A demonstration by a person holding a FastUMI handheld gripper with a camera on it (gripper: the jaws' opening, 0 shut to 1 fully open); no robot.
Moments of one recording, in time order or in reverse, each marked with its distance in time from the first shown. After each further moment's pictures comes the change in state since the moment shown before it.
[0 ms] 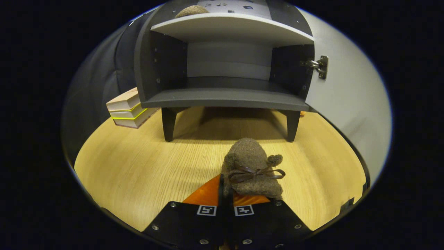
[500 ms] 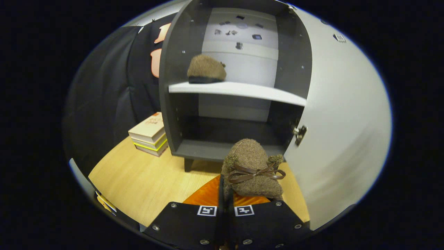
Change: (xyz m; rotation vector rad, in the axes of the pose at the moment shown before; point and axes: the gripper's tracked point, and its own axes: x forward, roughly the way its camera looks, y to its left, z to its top) arm -0.114 -0.002 0.152 -0.076 -0.188 0.029
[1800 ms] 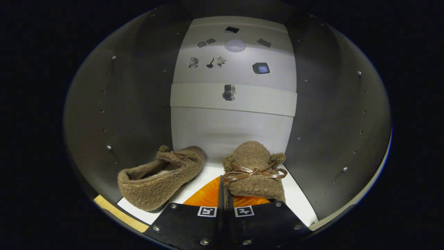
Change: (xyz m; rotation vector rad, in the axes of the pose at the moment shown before) arm 0.195 -0.055 0.229 0.013 -0.185 0.034
